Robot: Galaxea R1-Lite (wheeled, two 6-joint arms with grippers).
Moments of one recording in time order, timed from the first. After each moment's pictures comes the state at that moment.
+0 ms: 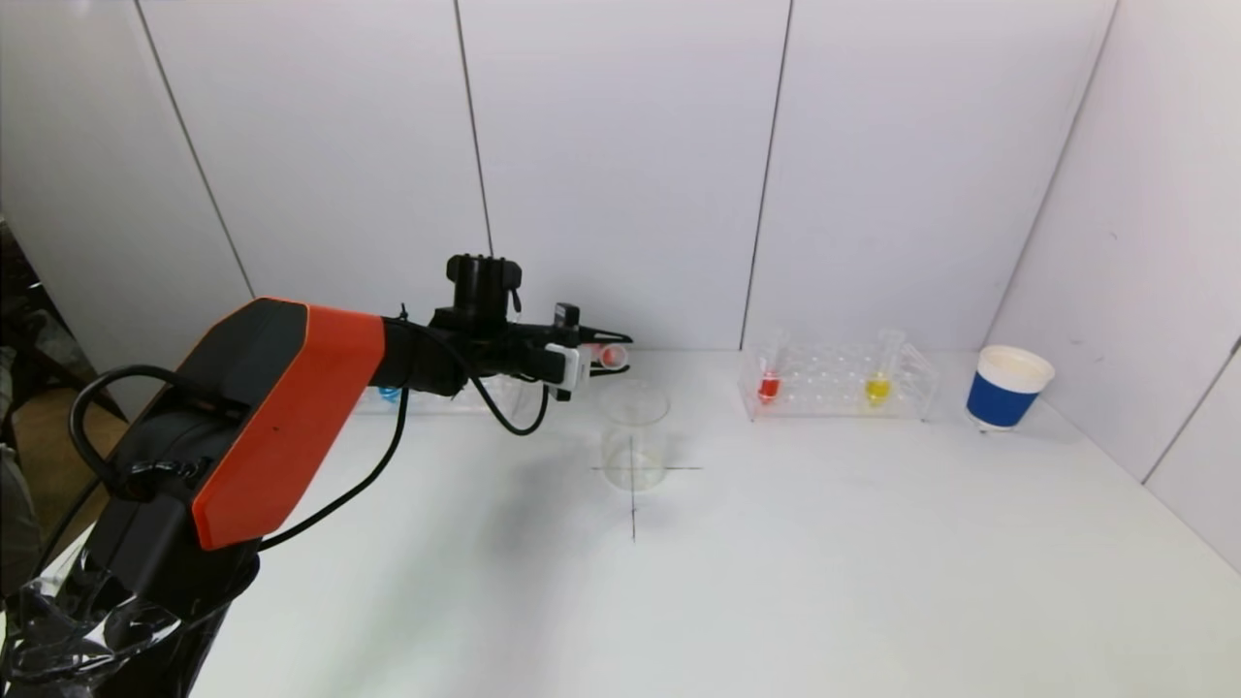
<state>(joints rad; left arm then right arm) -0.31 2.50 -1.90 -0.29 -0.95 1.53 0.00 0.00 0.00 -0.01 -0.02 0.02</state>
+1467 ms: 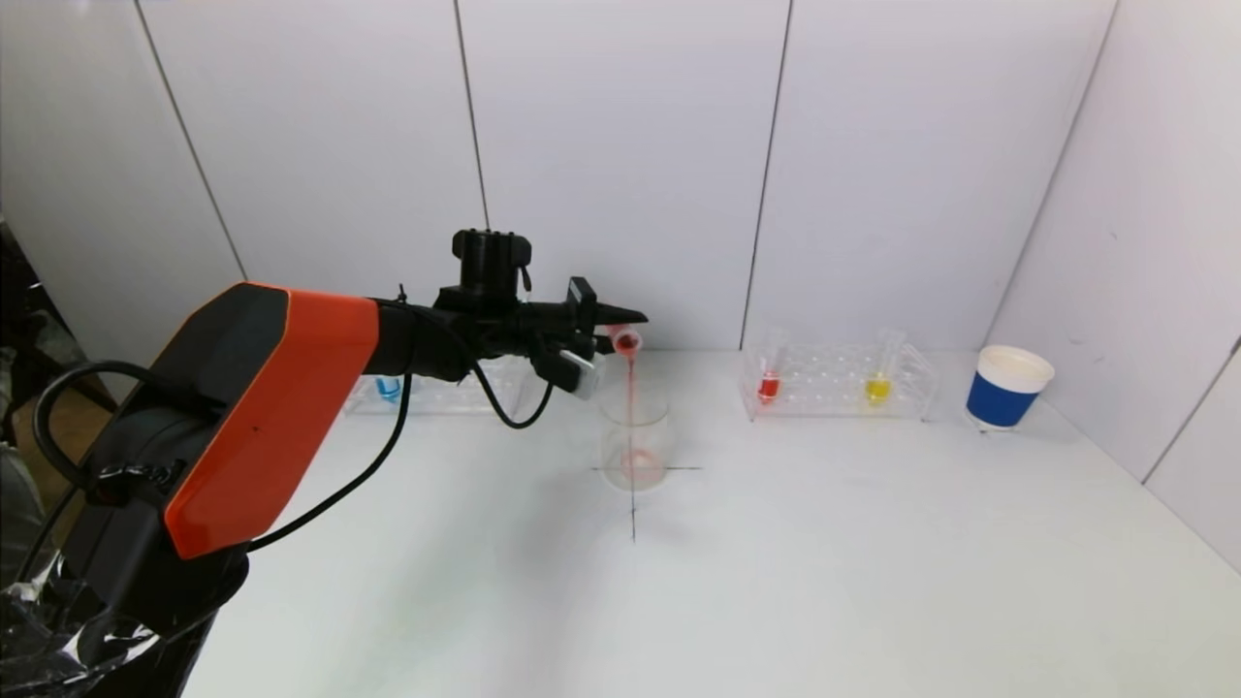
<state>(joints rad) -0.35 2.45 -1.91 -0.29 -0.87 1.83 0.00 0.00 0.00 -0.01 -0.02 0.02</state>
